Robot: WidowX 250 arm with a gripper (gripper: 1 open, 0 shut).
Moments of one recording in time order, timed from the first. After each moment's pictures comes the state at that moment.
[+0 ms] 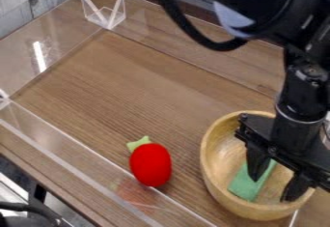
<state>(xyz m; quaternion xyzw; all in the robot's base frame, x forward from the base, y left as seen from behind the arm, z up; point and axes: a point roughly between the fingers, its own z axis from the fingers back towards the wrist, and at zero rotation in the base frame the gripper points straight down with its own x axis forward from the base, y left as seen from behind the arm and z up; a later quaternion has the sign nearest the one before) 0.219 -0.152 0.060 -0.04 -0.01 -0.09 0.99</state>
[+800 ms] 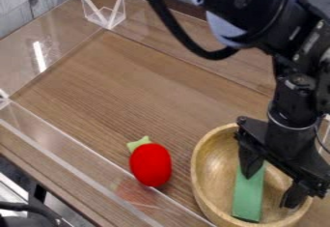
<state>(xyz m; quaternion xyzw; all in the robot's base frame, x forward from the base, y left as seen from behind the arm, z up) 0.224 -0.151 0.050 -0.05 -0.03 -0.14 0.99</state>
